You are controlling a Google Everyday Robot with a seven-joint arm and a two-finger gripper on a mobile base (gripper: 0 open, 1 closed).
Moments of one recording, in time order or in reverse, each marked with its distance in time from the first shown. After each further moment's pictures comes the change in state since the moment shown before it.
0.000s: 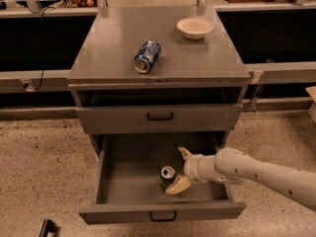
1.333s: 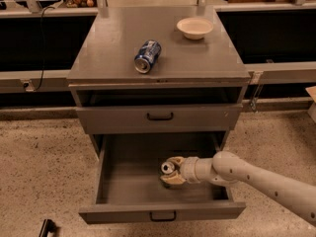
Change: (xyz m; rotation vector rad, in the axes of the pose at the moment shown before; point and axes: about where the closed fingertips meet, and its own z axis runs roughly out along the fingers) arm 0.023 -0.007 0.049 -0.051 -0.129 0.062
